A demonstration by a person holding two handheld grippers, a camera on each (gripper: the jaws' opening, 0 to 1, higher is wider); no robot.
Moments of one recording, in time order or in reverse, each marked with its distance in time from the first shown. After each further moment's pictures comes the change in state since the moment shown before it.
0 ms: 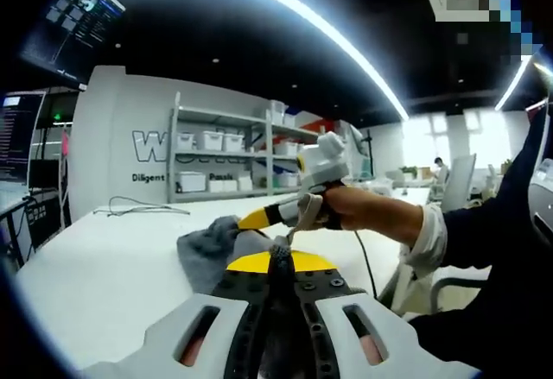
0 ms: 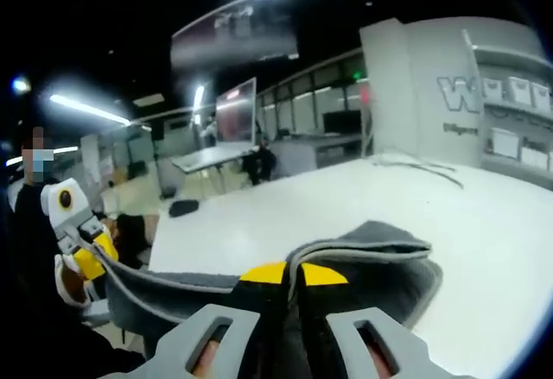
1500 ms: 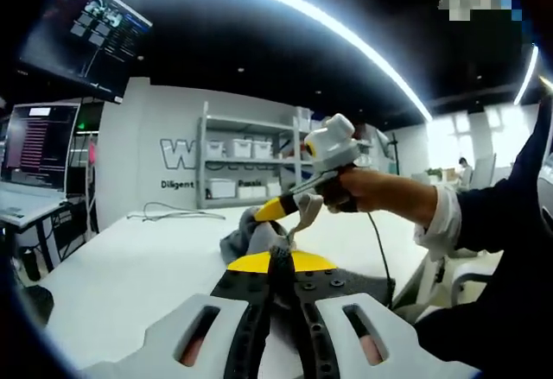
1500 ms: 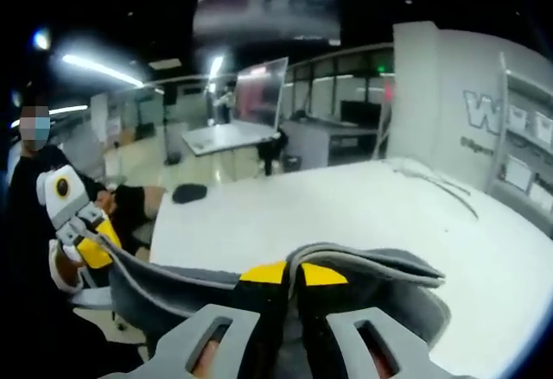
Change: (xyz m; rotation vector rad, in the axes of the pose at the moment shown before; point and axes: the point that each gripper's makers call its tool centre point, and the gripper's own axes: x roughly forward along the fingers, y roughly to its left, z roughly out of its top) left arm -0.045 0.044 0.004 0.017 -0.035 0.147; right arm 0.043 0.042 0.025 -0.154 0.114 0.026
